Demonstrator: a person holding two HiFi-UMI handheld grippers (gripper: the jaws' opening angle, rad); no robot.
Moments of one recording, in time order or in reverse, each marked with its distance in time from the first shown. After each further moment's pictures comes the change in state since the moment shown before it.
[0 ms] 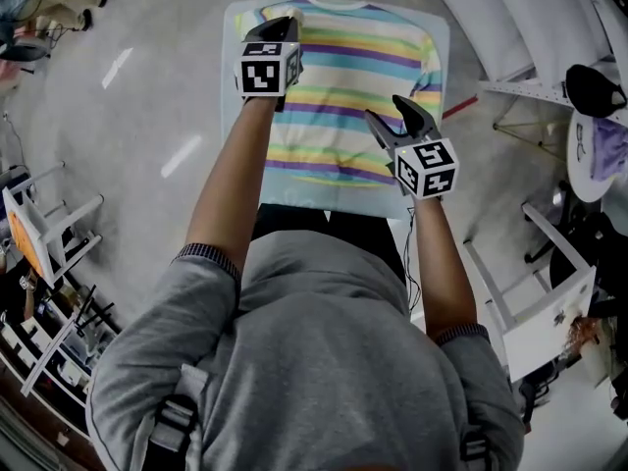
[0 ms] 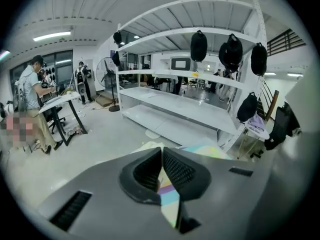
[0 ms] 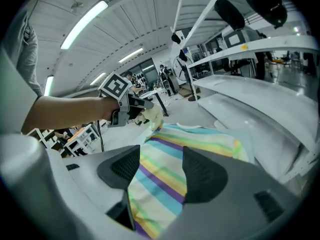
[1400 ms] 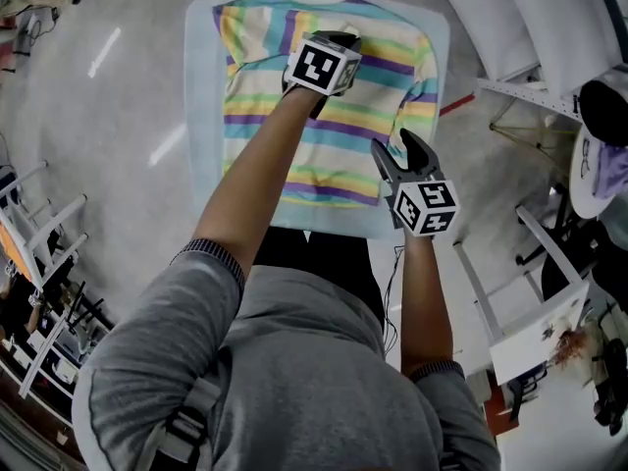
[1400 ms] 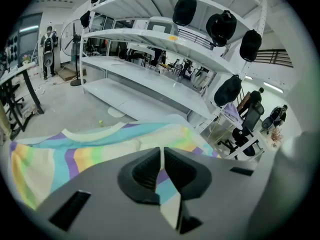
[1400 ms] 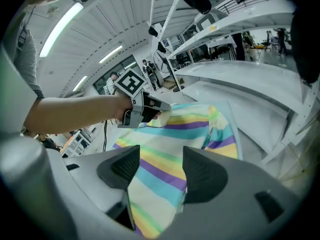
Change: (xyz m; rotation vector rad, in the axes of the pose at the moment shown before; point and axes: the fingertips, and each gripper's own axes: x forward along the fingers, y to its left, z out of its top) left arm 0.145 -0.150 -0.095 -0.016 0.254 -0.378; right arm 0.001 -0.072 -0.092 0.188 0.062 -0.095
